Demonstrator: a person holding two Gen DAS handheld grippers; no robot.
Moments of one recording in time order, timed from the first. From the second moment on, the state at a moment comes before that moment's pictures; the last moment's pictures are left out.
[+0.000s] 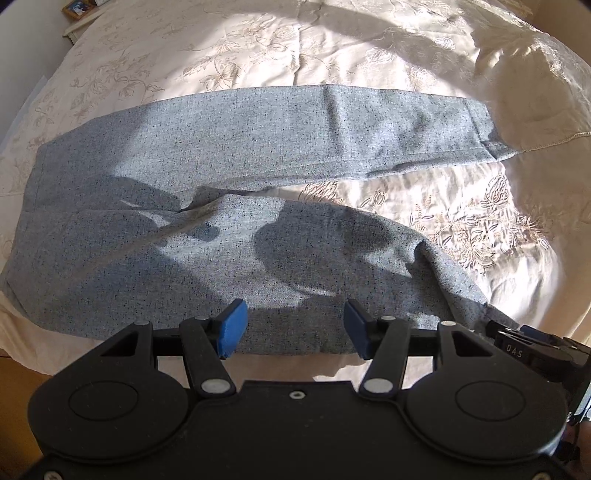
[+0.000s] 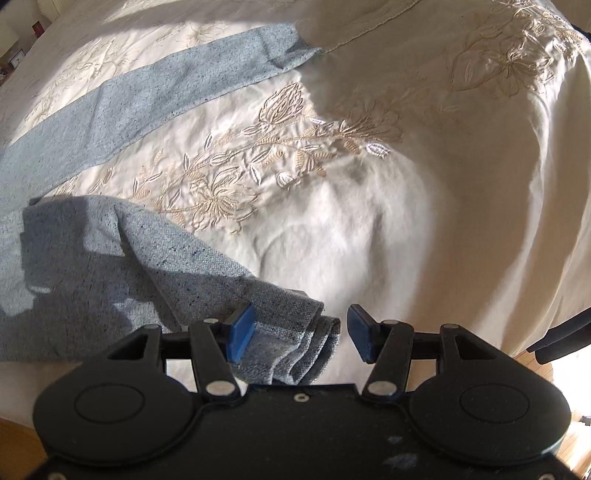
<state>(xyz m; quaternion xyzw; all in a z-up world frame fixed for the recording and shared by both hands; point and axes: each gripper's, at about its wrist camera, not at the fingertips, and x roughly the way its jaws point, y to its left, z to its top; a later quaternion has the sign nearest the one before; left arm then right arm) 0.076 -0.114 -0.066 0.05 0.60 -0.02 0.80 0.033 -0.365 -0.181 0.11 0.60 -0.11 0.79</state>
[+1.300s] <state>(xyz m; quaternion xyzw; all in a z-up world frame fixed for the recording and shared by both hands) 0.063 -0.090 -0.069 0.02 0.59 0.03 0.81 0.085 -0.413 -0.187 0.08 0.58 -0.07 0.81</state>
